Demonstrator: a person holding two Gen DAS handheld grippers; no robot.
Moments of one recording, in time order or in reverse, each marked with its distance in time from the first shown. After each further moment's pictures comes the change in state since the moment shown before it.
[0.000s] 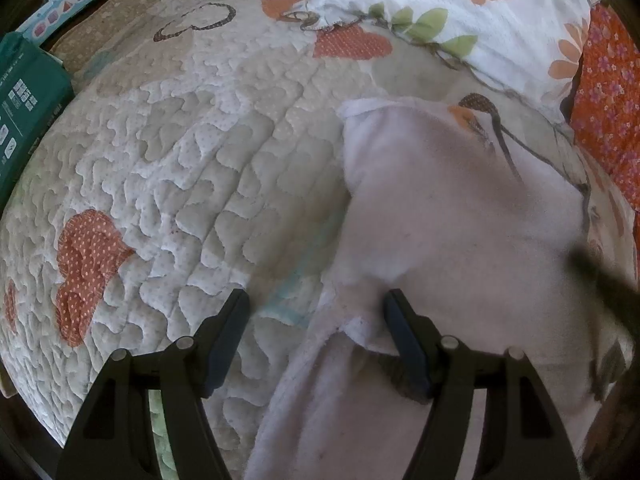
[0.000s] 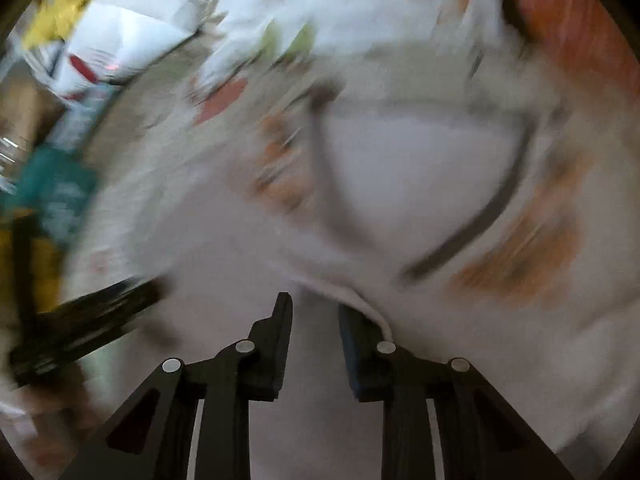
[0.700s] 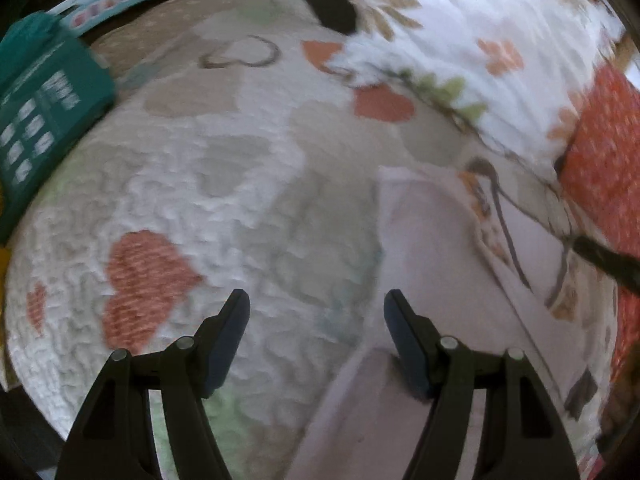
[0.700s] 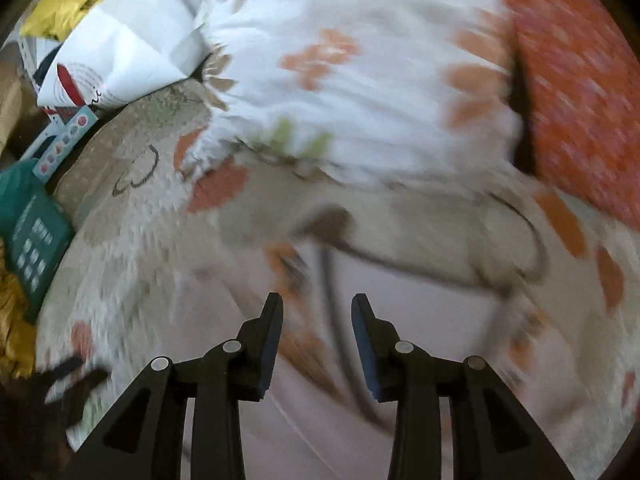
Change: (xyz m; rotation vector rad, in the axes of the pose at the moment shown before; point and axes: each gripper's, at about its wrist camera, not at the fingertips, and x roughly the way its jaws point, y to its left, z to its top) left arm -0.039 0.029 0.009 -0.067 -0.101 -0.047; right arm -0.032 0.026 0.062 -0.032 -0.082 -0.059
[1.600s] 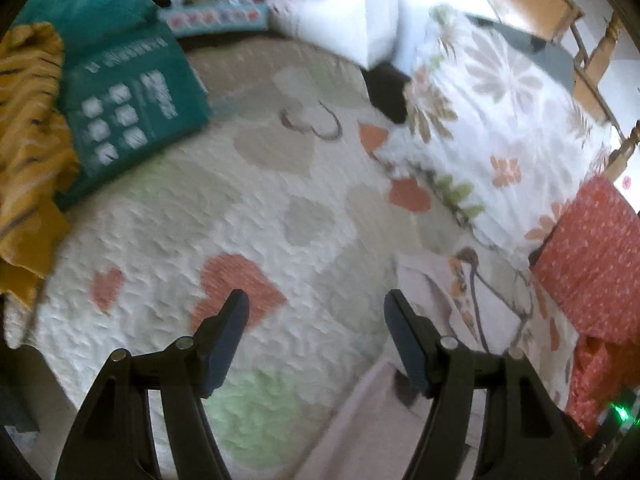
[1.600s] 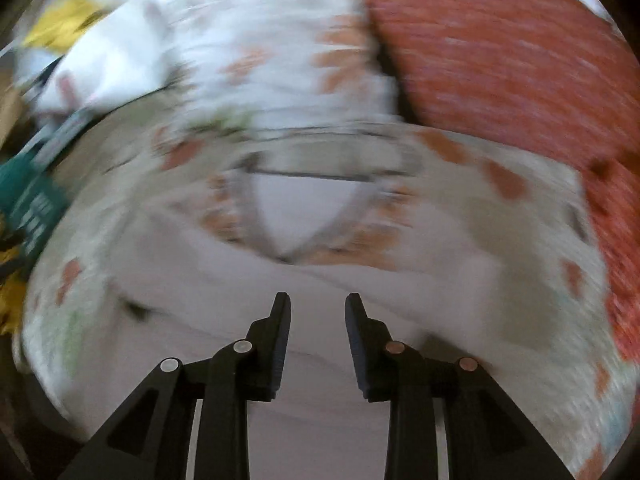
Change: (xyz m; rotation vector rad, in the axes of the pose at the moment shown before) left arm -0.087 0.073 0.003 -0.256 -0.147 -0.078; right arm -0.083 -0.021 -0.088 0.021 -0.072 -0.081
